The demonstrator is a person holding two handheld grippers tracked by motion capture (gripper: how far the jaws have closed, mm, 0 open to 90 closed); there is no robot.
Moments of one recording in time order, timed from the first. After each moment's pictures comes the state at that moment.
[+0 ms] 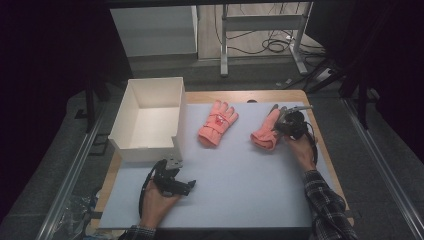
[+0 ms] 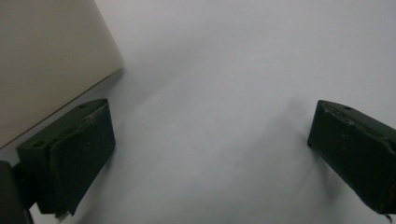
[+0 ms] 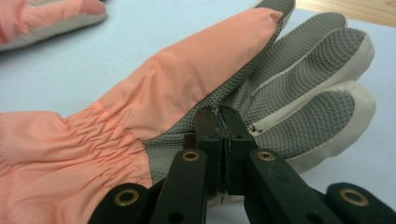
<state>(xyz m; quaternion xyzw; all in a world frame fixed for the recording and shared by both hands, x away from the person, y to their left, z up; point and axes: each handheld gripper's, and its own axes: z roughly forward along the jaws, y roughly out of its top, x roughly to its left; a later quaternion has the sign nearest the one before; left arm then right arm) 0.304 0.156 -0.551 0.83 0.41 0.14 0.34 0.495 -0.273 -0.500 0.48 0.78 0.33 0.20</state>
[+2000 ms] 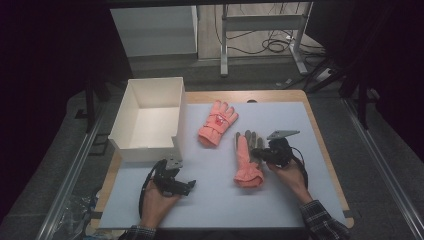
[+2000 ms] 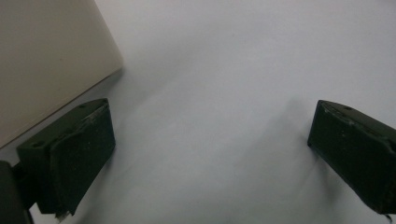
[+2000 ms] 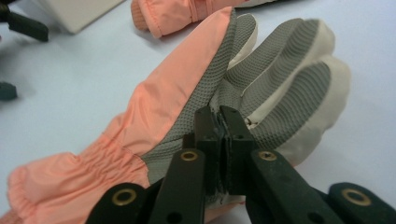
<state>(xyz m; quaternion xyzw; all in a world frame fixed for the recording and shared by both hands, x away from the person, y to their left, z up) 0.304 0.156 -0.551 0.83 0.41 0.14 0.34 0.397 -0.218 -0.505 0.35 0.84 0.41 0.09</state>
